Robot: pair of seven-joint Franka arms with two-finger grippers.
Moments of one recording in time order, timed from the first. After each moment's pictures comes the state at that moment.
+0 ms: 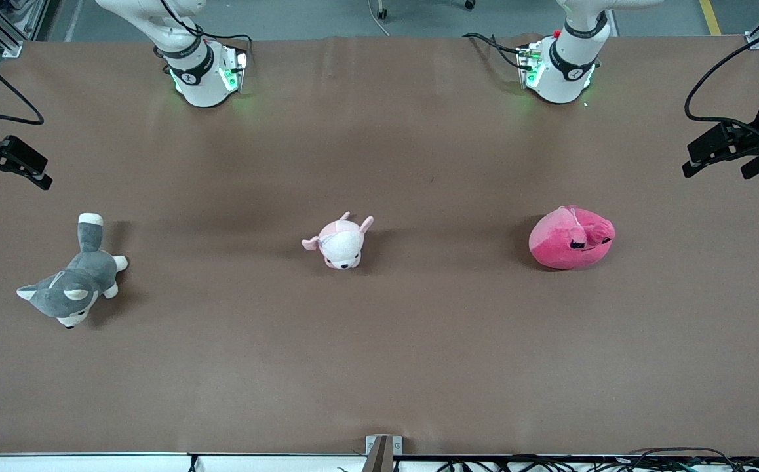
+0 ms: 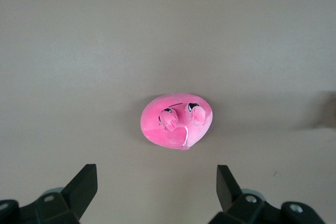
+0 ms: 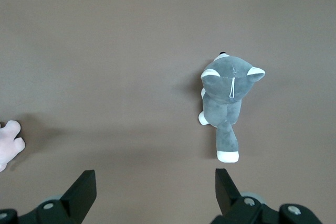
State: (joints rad) left arm -0.04 -0.05 0.02 -1.62 -0.06 1.62 0.00; right arm -0.09 -0.12 0.02 -1.75 0.00 1.76 -0.04
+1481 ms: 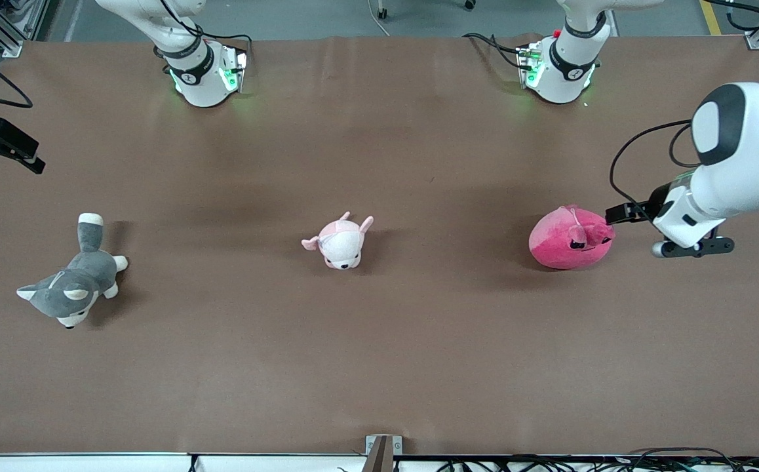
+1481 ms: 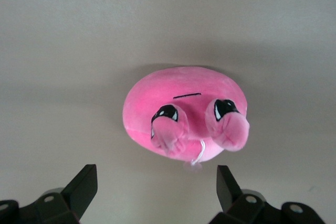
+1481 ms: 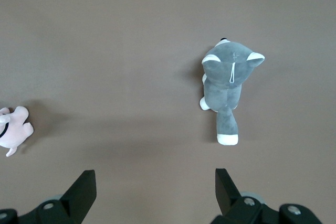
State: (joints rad) left arm -0.05 0.14 0.01 -1.95 -0.06 1.91 -0.10; right arm -0.09 -0.11 0.02 -1.68 0.01 1.64 -0.04
